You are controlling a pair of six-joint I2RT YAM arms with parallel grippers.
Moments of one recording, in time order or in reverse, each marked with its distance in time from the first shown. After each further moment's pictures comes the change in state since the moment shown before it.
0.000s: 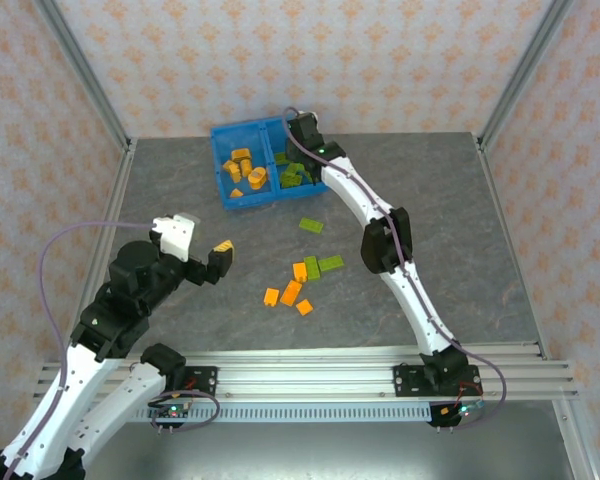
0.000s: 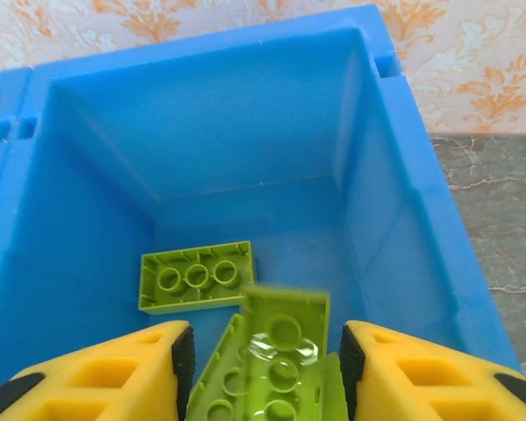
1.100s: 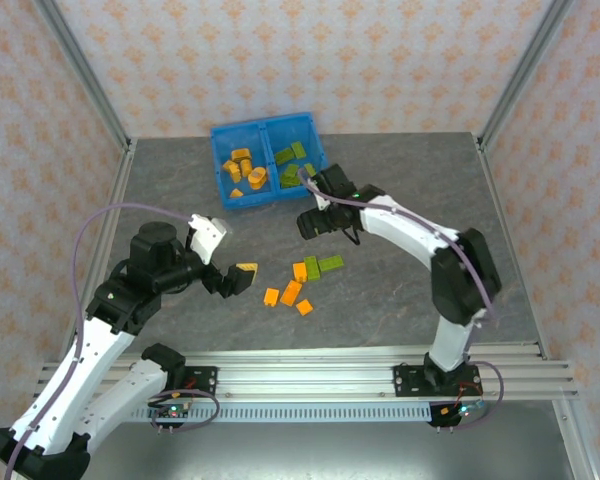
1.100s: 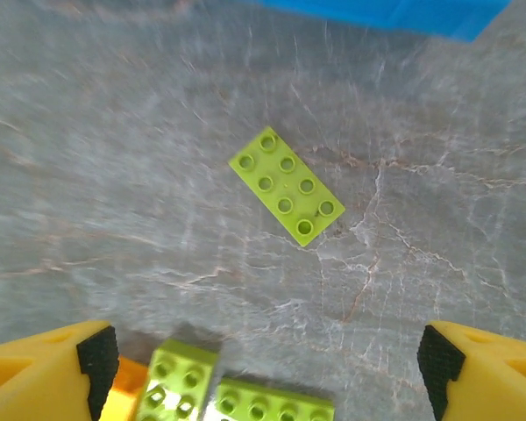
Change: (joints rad) left arm 0.034 0.150 0.043 -0.064 0.459 0.129; right arm 0.087 -0.853 -1.256 -0.016 -0.229 -0.196
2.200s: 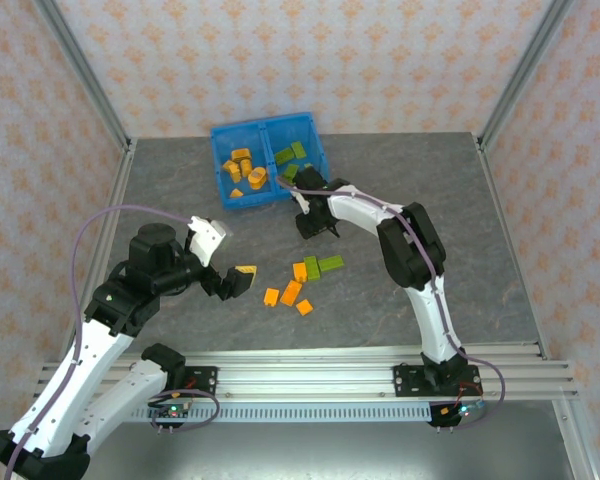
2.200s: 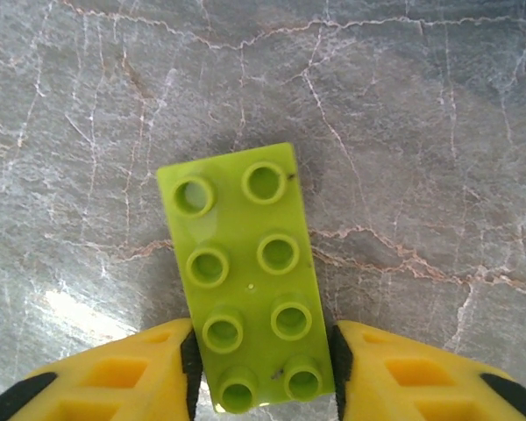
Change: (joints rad) left arm 0.000 -0.012 0.000 -0.023 0.000 0.008; right arm -0.015 0.386 0.276 -0.069 0.007 -0.101
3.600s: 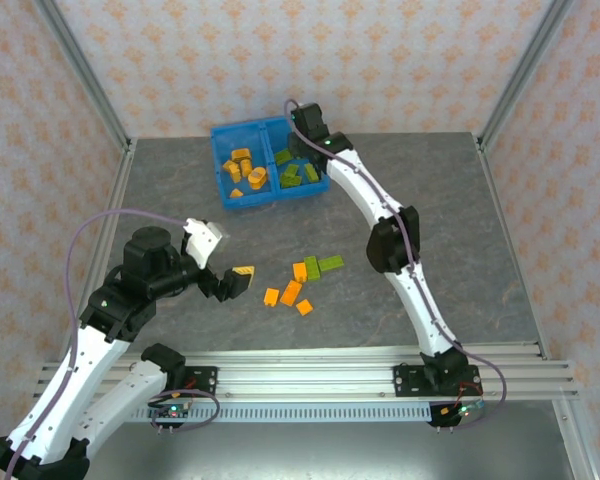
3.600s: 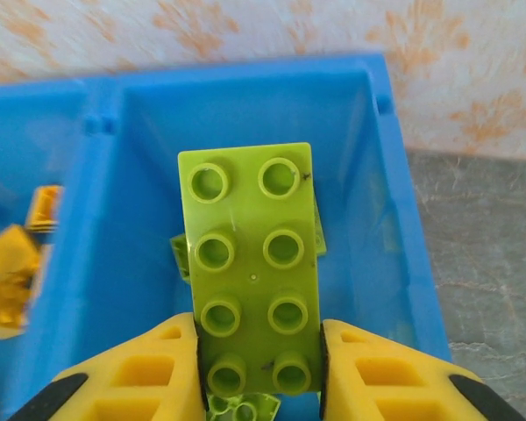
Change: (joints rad) left arm 0.000 -0.035 0.000 0.000 -0.026 0.006; right arm -0.076 0.373 0.938 -0.009 0.169 0.227
